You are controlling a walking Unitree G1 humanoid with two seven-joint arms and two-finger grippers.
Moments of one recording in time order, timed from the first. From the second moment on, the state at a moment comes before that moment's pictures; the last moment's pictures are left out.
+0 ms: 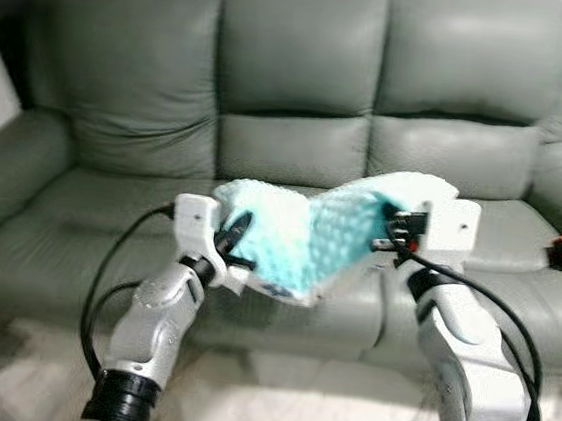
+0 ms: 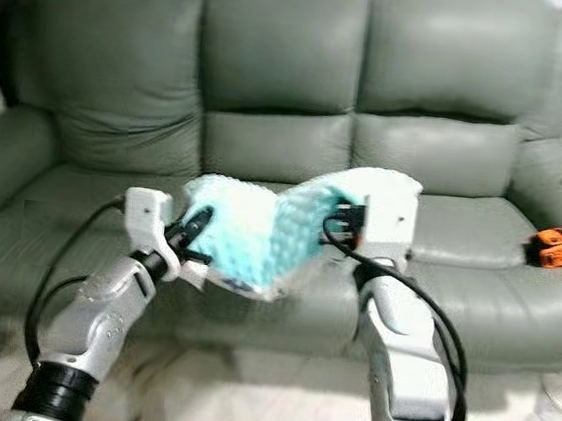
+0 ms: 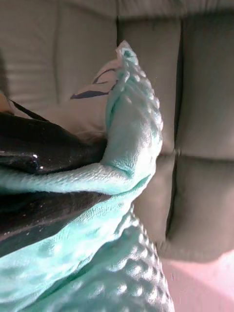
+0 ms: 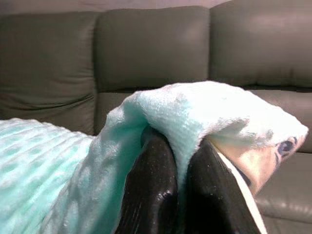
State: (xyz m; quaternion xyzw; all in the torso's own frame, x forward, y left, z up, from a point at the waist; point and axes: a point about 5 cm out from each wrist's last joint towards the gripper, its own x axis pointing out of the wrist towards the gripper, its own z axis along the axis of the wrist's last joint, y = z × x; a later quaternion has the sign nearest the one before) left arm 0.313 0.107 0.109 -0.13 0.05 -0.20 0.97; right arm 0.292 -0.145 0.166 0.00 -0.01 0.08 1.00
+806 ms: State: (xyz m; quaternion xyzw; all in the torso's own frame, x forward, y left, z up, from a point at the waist) left arm 0.315 0.113 0.108 -0.14 0.05 -0.18 0.97; right arm 0.290 -0.138 0.165 0.01 -0.01 0.10 0.99
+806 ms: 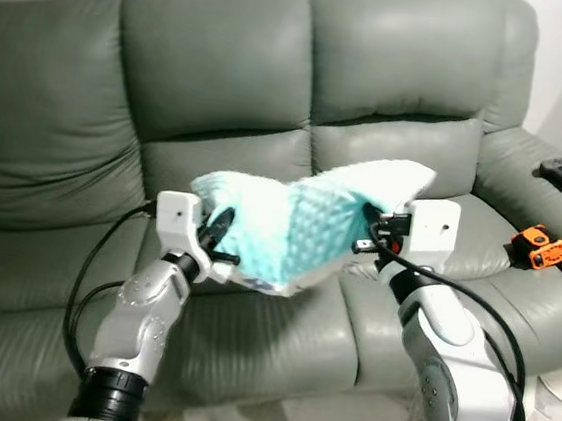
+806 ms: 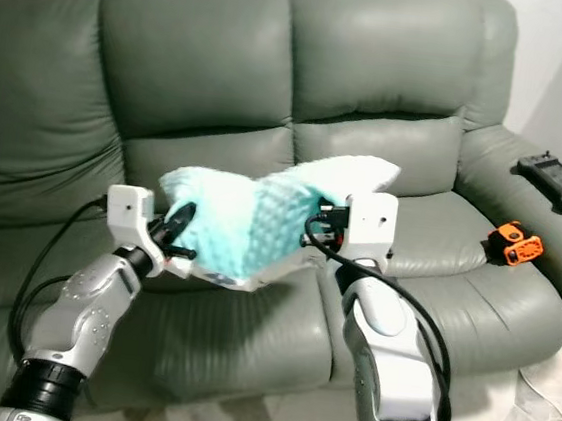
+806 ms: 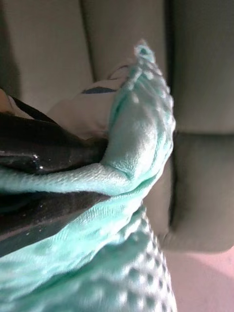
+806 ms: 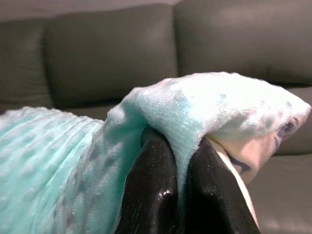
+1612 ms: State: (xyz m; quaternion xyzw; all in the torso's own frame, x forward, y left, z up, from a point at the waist) left arm 0.317 0.114 0.111 -0.11 0.04 -0.17 0.98; right arm 0.287 -0.138 0.161 0.02 0.00 0.10 1.00
